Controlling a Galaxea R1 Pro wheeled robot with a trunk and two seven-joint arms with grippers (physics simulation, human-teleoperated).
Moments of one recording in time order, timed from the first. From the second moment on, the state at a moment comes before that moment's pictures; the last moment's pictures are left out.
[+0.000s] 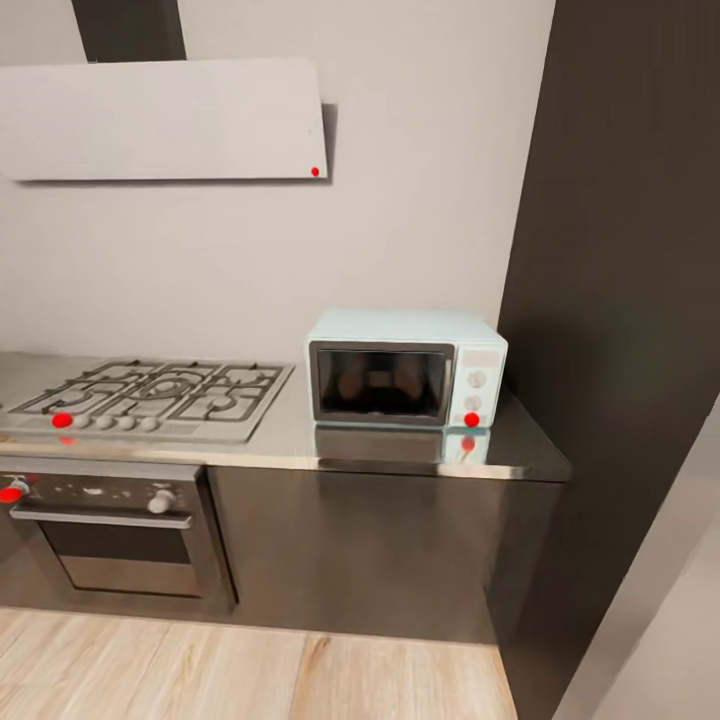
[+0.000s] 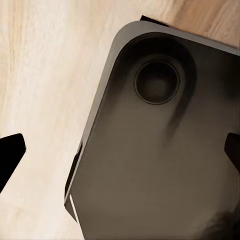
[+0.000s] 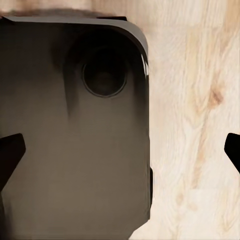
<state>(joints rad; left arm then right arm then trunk) 0.00 0.02 -0.02 -0.03 0.37 -0.07 0.07 0.00 -0.01 -0.05 0.00 0.02 -0.11 -0.06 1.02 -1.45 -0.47</state>
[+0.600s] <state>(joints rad) 0.00 0.01 -0.02 -0.03 0.37 -0.07 0.07 0.00 0.00 -0.05 0.00 0.02 -0.11 -0.06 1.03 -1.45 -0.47</state>
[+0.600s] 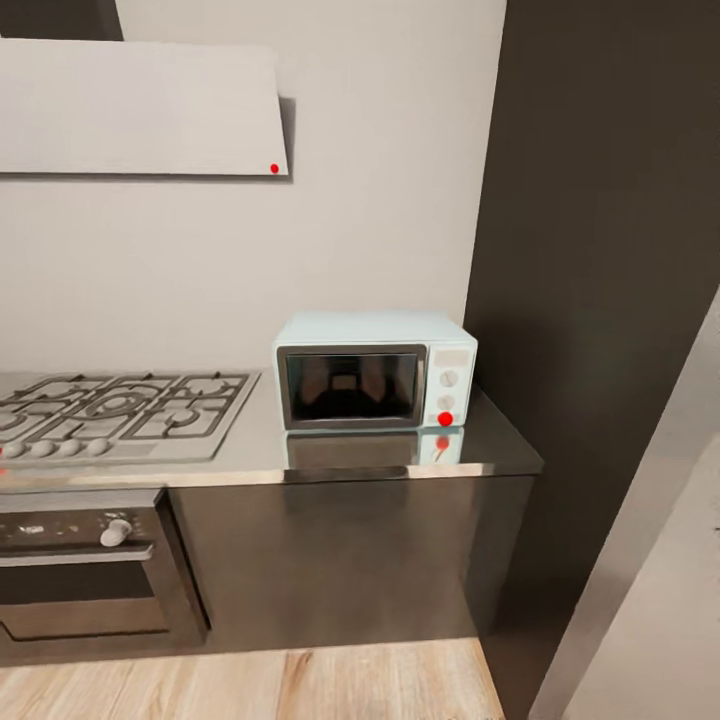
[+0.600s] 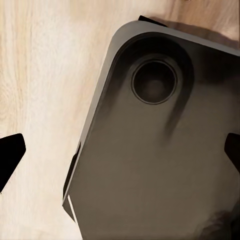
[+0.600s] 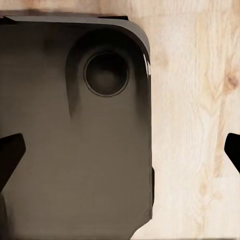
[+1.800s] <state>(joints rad) 0.00 0.01 -0.02 -0.03 0.37 -0.07 0.07 0.00 0.00 -0.05 0.00 0.08 -0.11 -0.06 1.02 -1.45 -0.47</state>
